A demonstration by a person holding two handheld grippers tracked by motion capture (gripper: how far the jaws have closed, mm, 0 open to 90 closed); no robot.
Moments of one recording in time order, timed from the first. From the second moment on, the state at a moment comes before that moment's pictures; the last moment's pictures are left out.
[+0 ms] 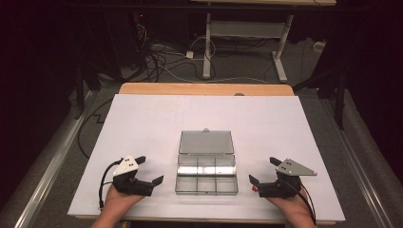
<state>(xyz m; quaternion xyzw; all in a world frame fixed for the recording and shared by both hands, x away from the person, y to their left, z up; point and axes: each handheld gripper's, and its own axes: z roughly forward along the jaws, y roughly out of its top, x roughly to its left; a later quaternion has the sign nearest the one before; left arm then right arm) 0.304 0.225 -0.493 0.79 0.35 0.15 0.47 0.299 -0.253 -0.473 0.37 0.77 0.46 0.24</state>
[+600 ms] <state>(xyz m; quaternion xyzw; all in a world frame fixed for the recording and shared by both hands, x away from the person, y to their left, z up) 0.304 0.224 -0.494 0.79 0.35 0.14 0.47 0.287 -0.258 -0.473 0.38 0.78 0.45 0.22</state>
